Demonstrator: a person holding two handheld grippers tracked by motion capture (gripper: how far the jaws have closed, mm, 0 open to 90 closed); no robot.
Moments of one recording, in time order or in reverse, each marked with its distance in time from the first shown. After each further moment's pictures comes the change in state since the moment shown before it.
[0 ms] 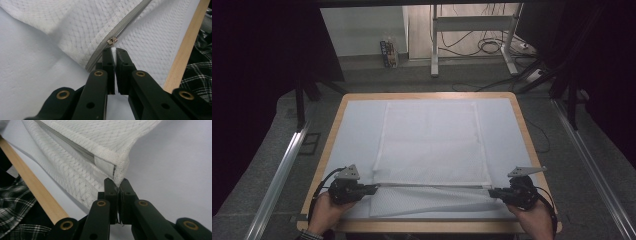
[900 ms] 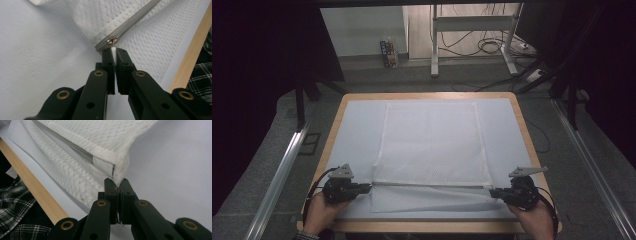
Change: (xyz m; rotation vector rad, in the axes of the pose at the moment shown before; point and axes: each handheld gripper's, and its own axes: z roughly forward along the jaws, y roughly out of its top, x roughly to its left) left arm 0.010 -0.009 -0.008 0.011 0.059 -0.031; right arm -0.001 -0.001 -0.002 0.001 -0.010 0.014
